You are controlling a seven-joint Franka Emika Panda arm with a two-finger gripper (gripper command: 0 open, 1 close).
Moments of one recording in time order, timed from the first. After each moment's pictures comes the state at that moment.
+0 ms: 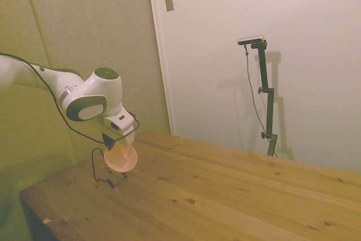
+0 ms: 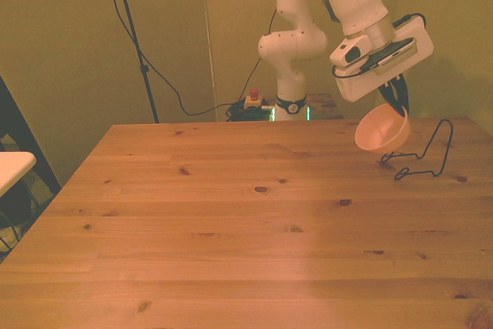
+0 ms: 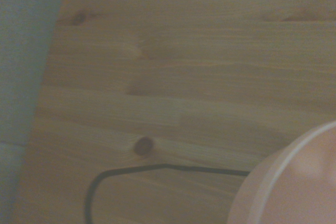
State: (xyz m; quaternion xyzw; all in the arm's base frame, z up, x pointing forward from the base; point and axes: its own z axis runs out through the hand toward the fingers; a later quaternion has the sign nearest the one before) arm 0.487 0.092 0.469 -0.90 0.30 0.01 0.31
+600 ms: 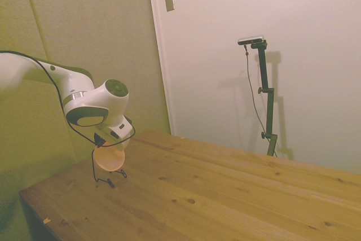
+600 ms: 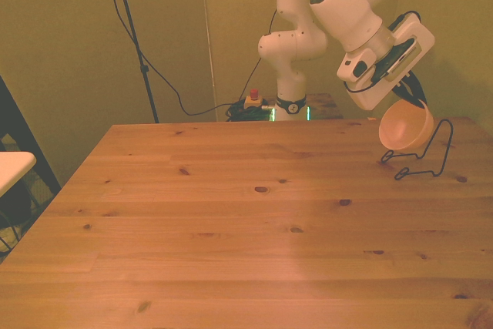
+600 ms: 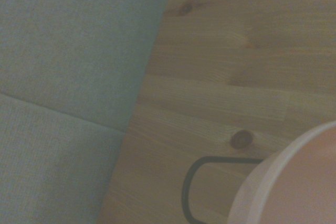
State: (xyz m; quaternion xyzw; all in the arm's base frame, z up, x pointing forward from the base) arm 0.480 0.104 0.453 -0.89 0.24 0.04 0.39
